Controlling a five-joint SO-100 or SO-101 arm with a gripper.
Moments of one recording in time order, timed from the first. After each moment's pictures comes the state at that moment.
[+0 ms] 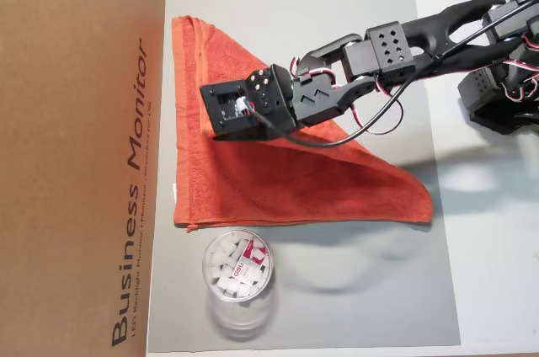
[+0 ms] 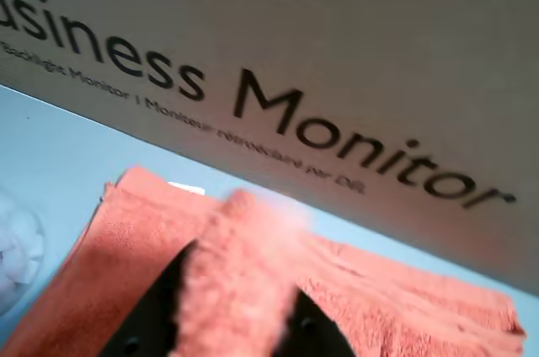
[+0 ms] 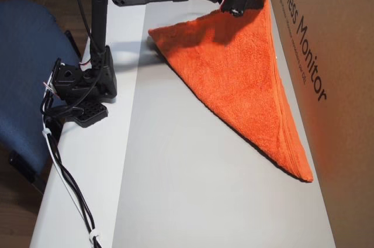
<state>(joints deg) -13.0 71.3 72.2 19.0 71.9</state>
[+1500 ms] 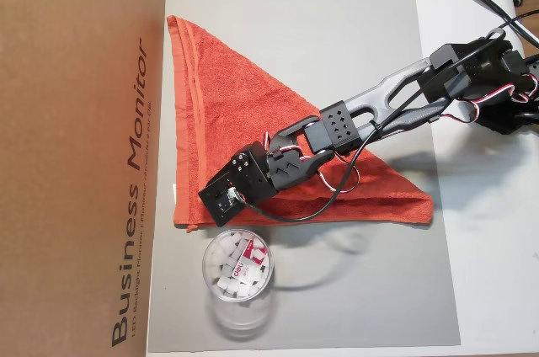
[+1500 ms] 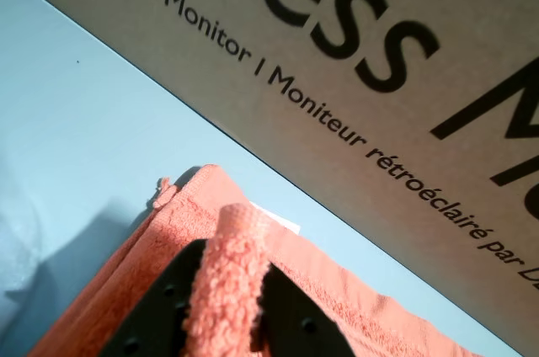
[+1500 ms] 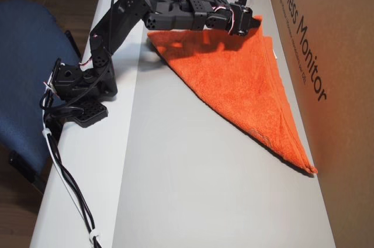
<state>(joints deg) -19.4 34.7 46.5 7.4 62.2</state>
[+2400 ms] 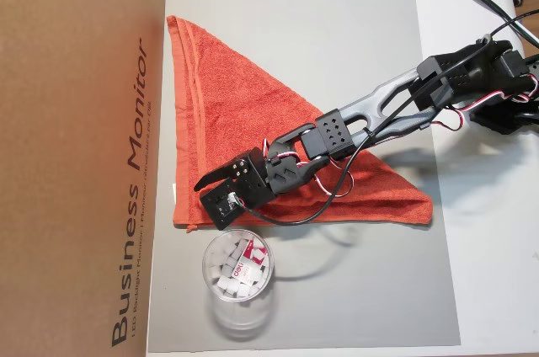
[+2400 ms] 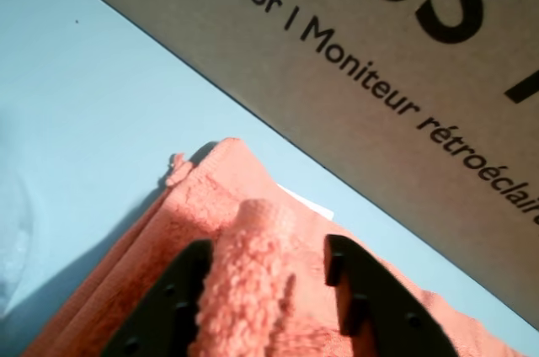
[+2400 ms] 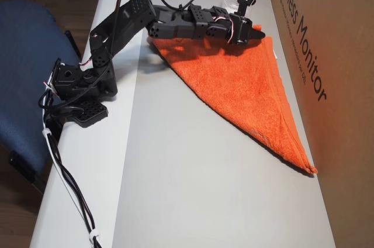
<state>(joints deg) -19.9 26.8 40.3 7.3 62.3</state>
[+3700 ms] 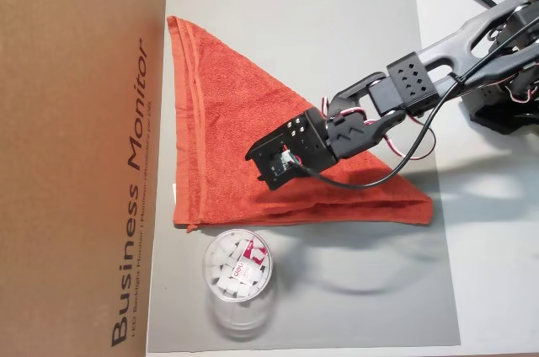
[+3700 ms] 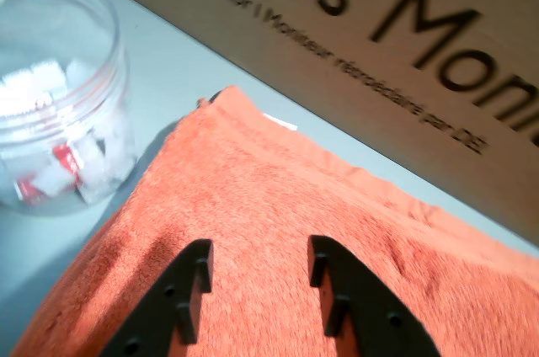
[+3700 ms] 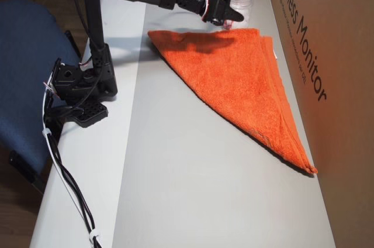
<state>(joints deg) -18.3 85.8 103.6 7.5 71.5</state>
